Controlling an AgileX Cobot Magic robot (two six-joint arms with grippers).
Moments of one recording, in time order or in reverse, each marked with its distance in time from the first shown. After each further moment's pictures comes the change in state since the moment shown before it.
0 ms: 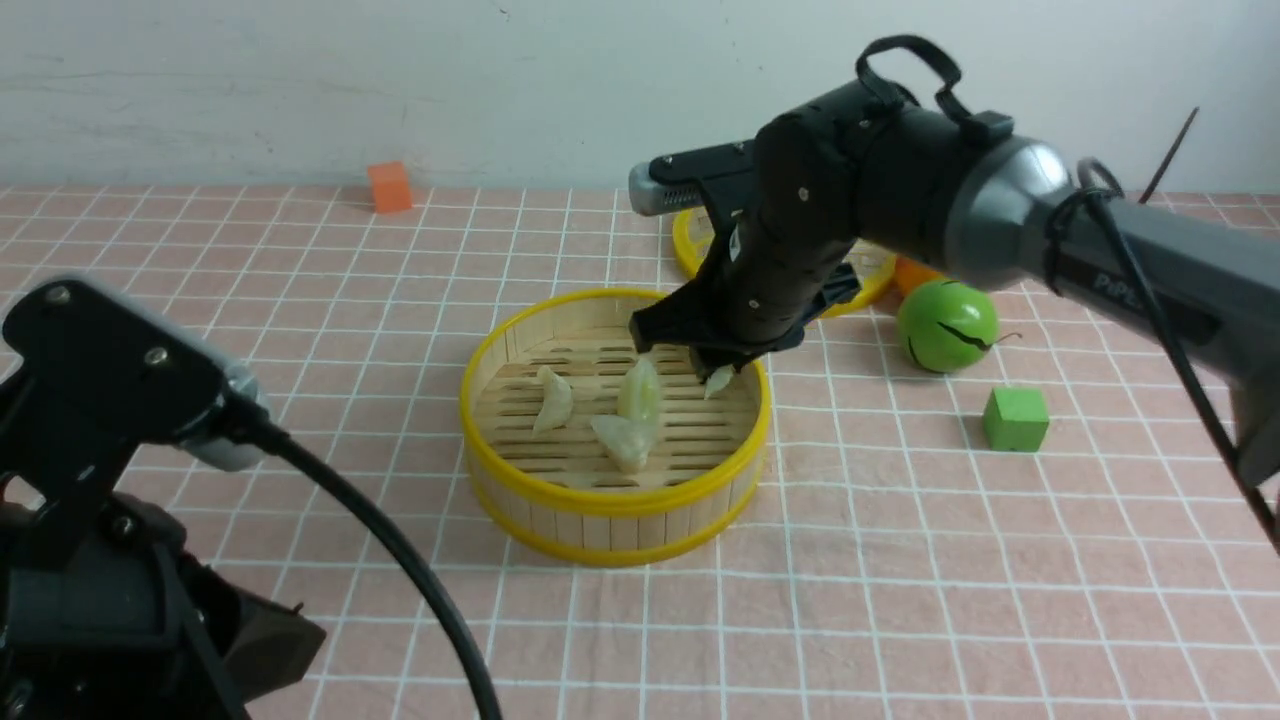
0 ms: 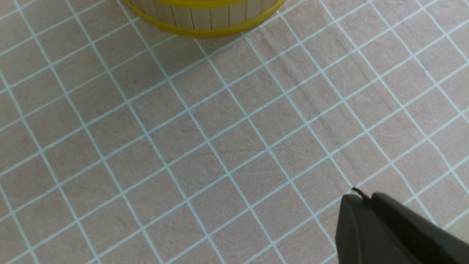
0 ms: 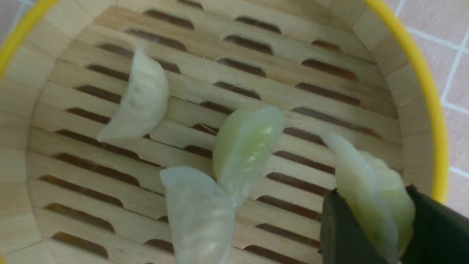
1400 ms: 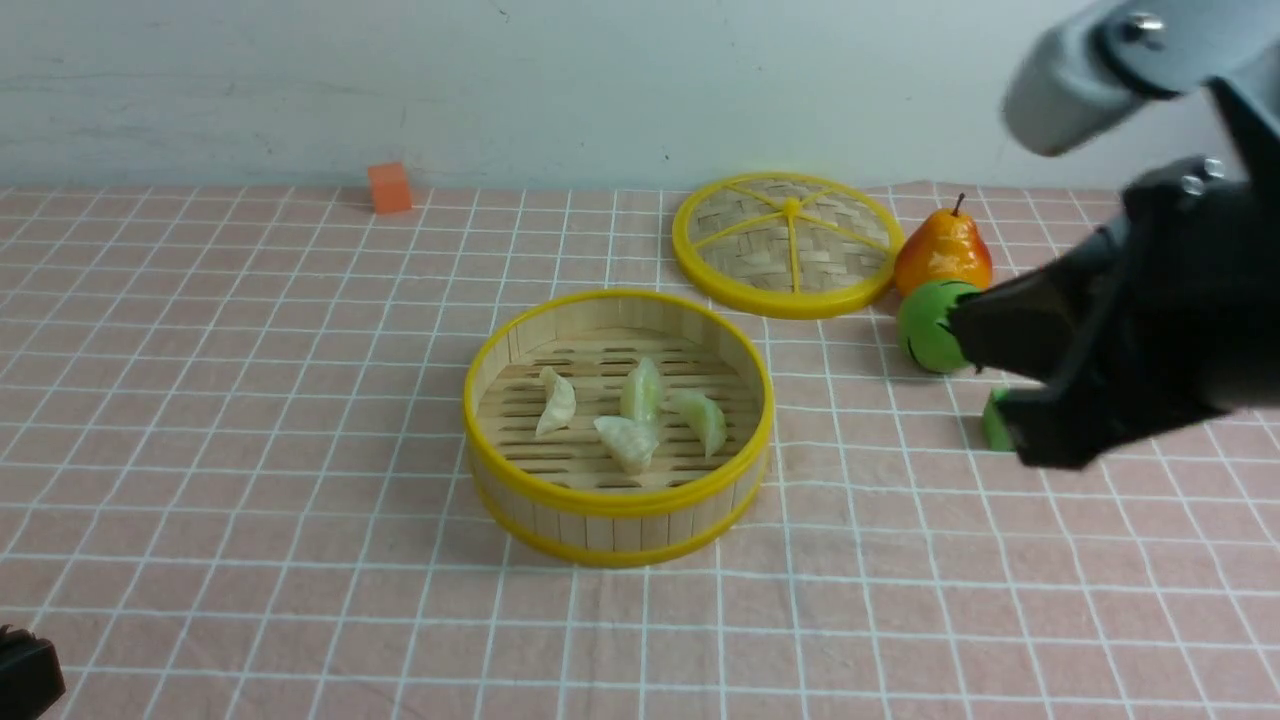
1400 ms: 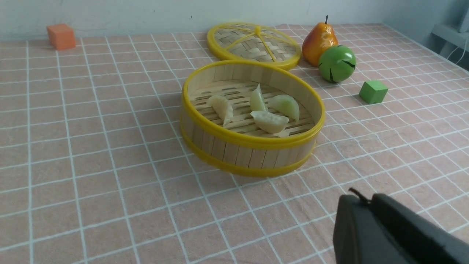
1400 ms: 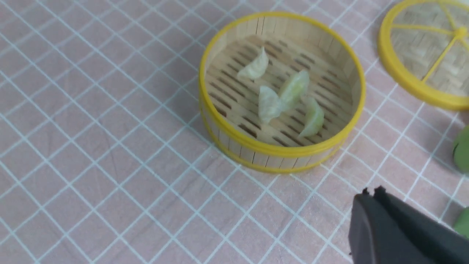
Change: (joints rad) right arm 0.155 -1.156 0.822 0.000 -0.175 -0.210; left arm 0.000 -0.698 0.431 0.254 -0.339 -0.338
